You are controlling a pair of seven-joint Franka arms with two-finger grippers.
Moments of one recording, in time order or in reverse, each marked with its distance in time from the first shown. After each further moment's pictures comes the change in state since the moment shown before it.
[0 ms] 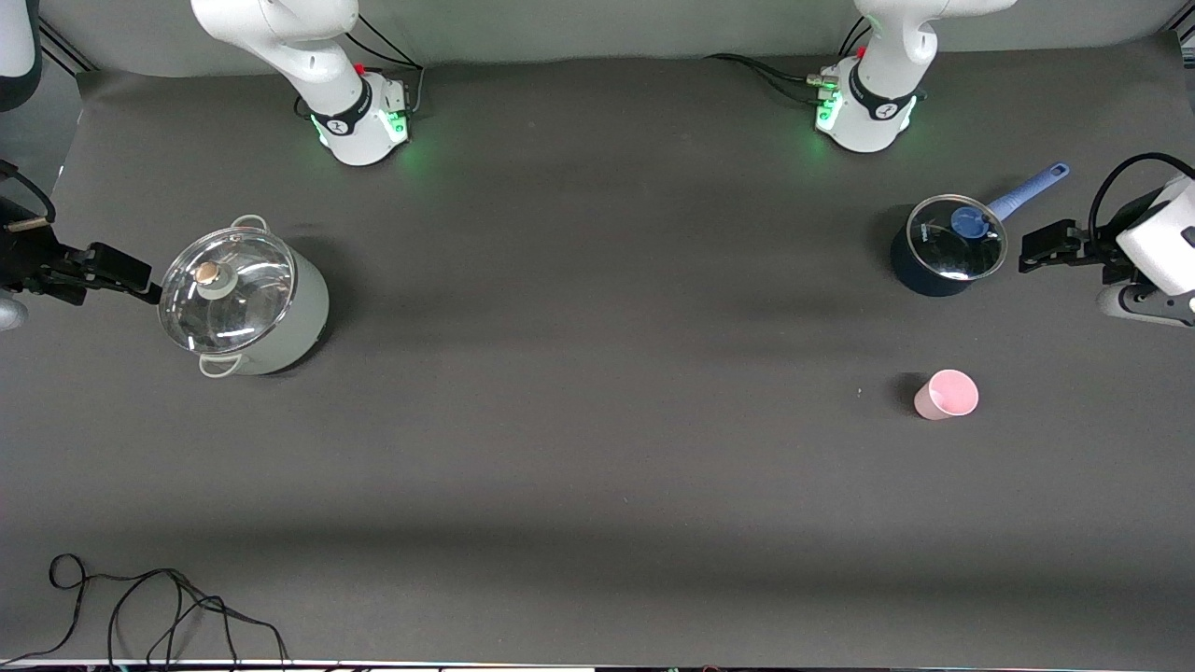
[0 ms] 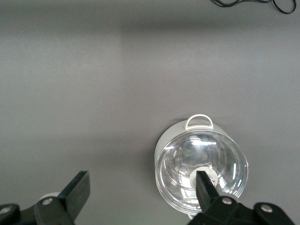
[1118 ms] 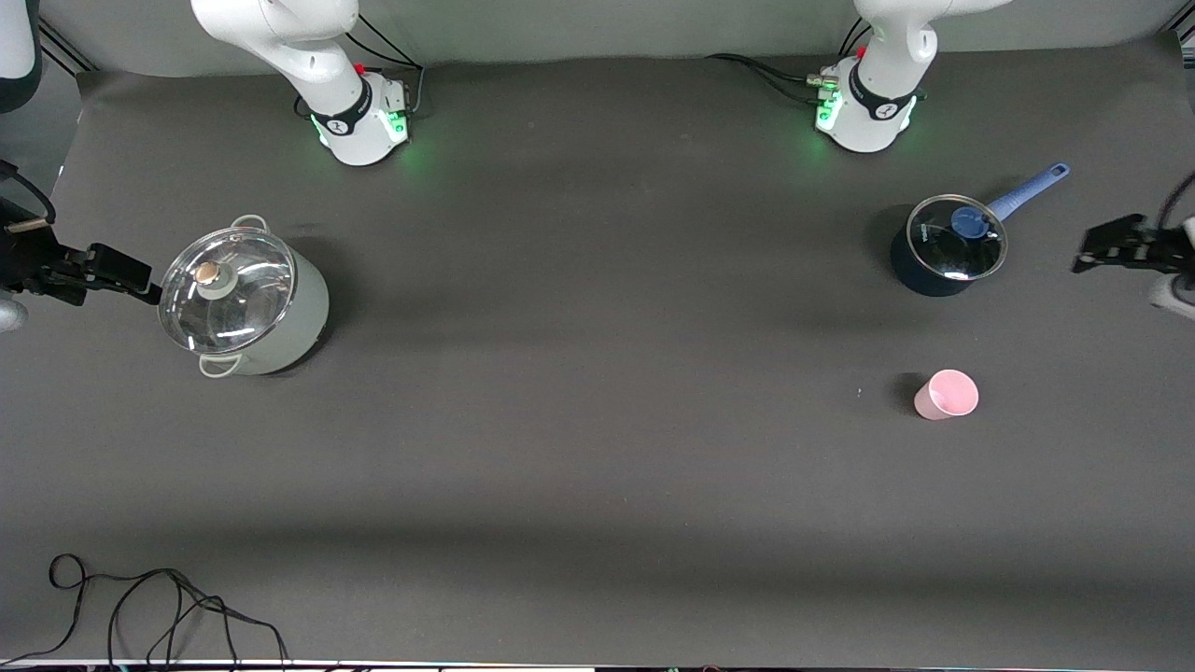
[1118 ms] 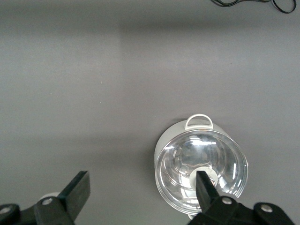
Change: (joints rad) left arm 0.142 0.063 0.016 0.042 -0.025 0.043 0.550; right arm 0.000 0.002 -0.001 0.000 0.000 0.000 0.000
